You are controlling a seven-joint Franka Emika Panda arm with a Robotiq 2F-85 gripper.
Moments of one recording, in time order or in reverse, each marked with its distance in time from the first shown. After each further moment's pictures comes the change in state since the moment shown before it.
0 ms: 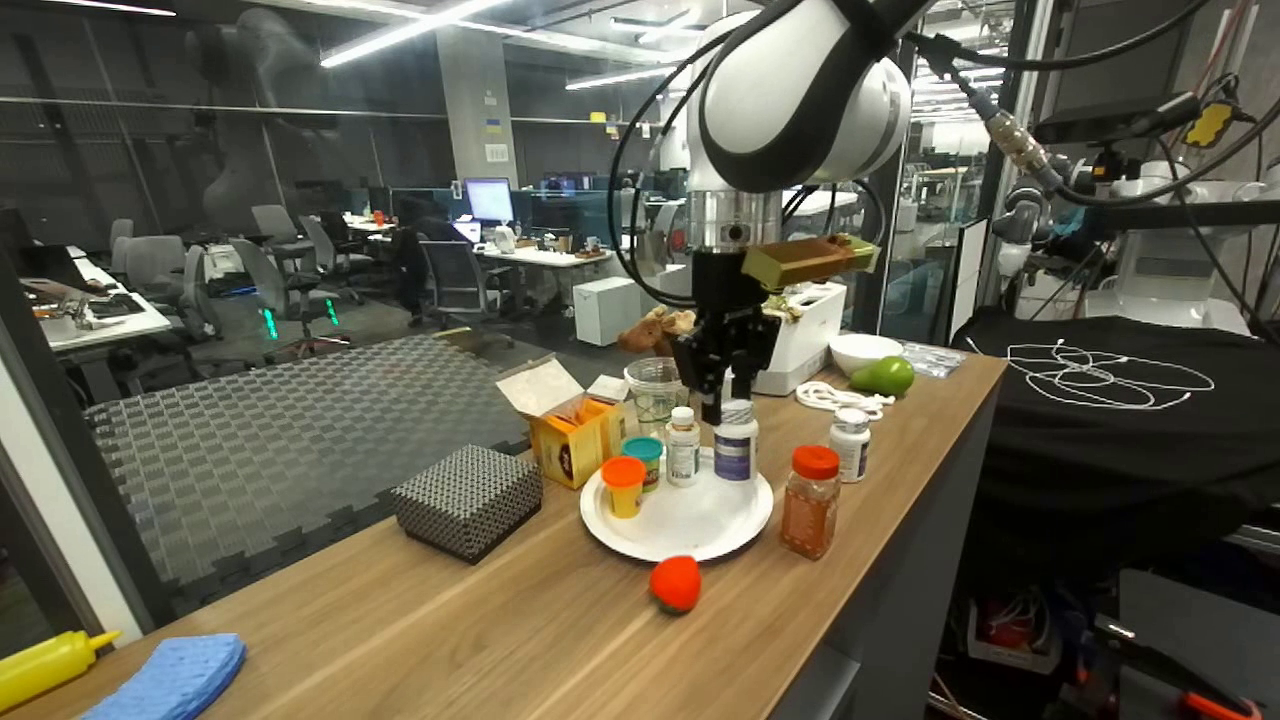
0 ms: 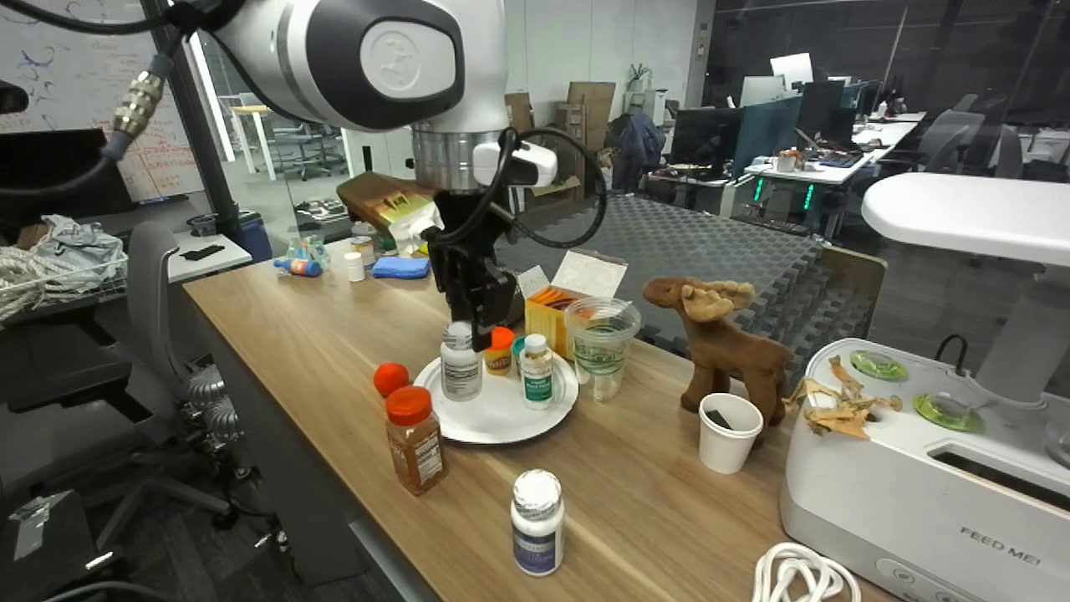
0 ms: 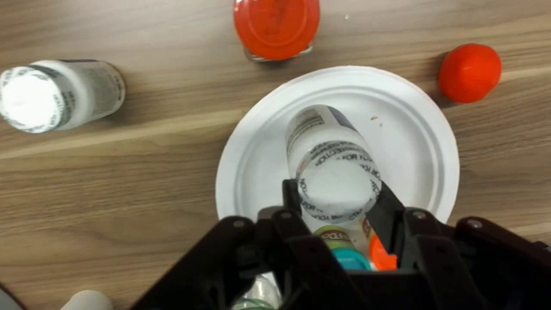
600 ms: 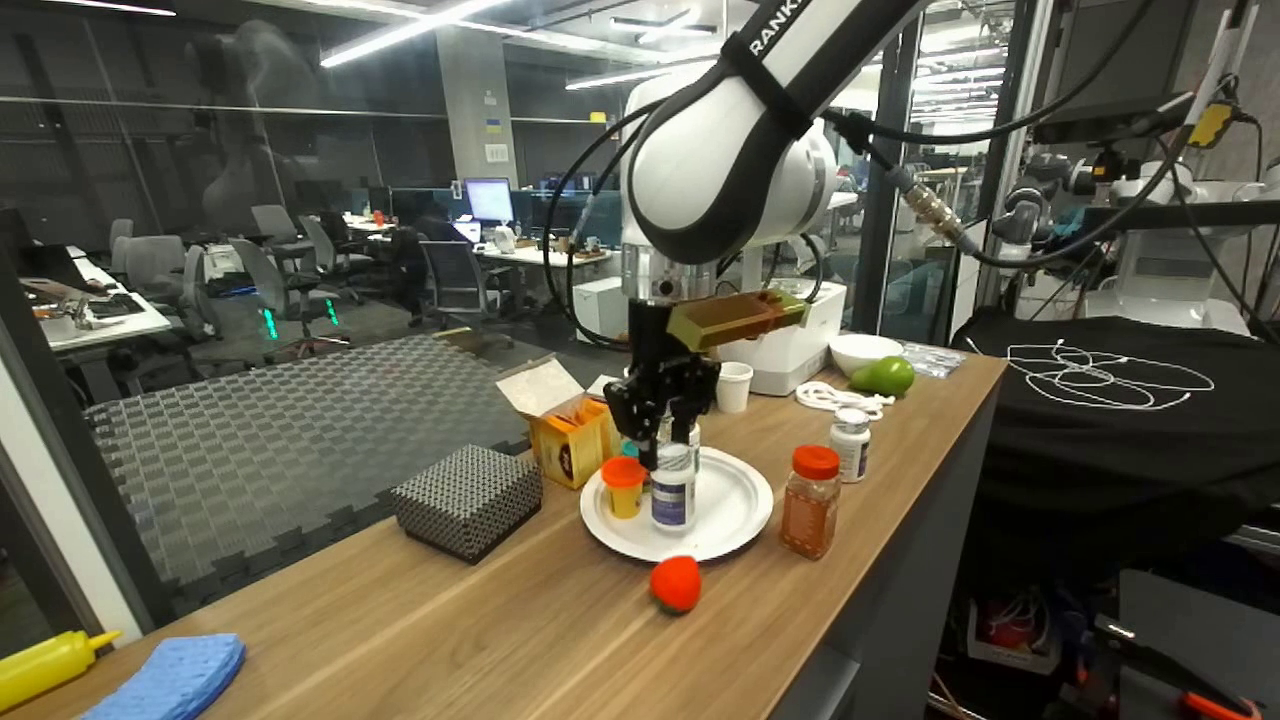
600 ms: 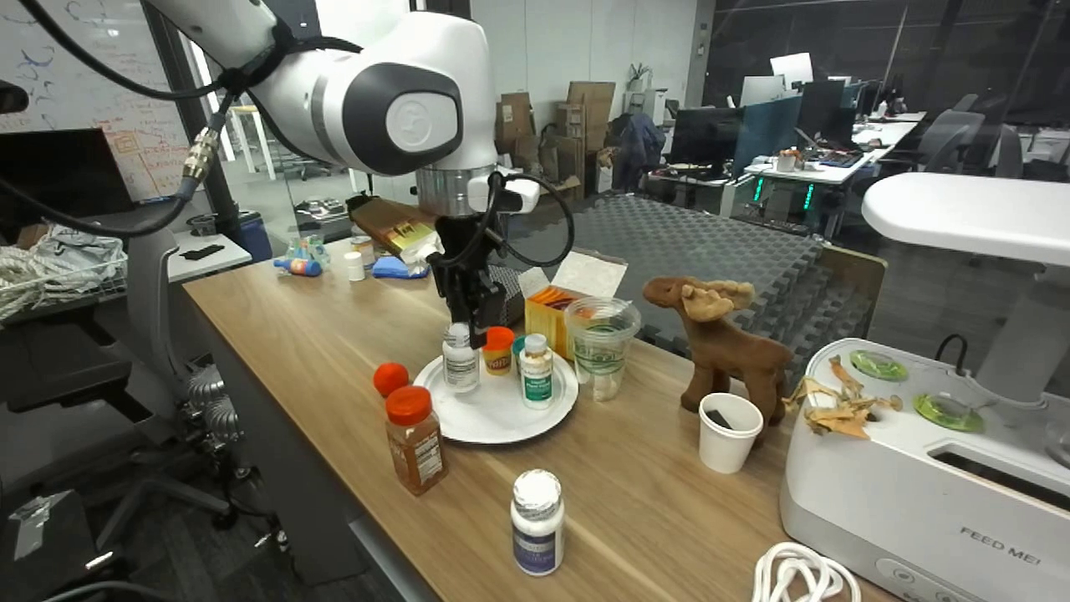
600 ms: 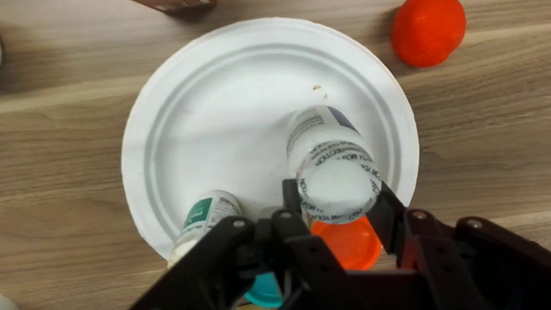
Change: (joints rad) arm 0.066 0.157 0.021 0.104 0.004 0.085 0.073
